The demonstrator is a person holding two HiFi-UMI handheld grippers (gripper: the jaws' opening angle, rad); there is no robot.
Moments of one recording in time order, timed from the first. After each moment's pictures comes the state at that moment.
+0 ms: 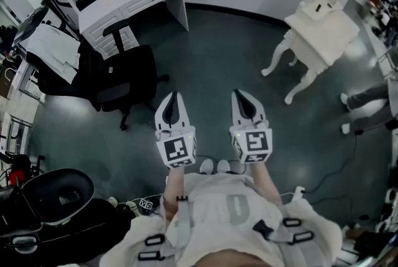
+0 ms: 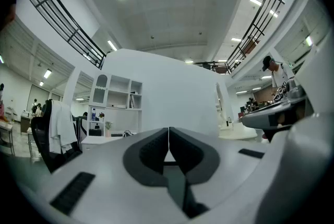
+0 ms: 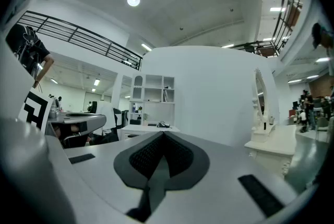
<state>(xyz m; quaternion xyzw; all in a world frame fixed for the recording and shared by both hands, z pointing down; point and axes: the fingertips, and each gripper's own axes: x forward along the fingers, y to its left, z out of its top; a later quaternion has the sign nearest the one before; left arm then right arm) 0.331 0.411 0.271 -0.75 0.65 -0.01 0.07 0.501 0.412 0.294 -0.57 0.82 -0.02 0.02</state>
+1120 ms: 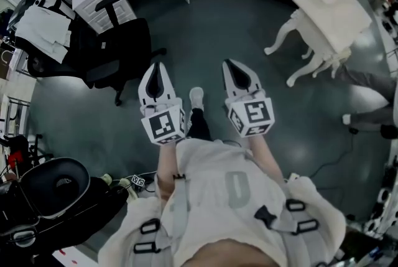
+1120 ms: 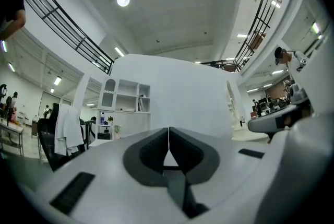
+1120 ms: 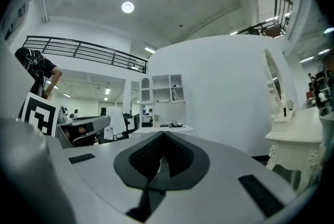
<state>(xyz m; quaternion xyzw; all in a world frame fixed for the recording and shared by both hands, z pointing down) 0.330 0.357 0.274 -0.71 0.69 -0.01 0.10 0.508 0.343 0.311 -0.49 0.87 -0.03 0.04</state>
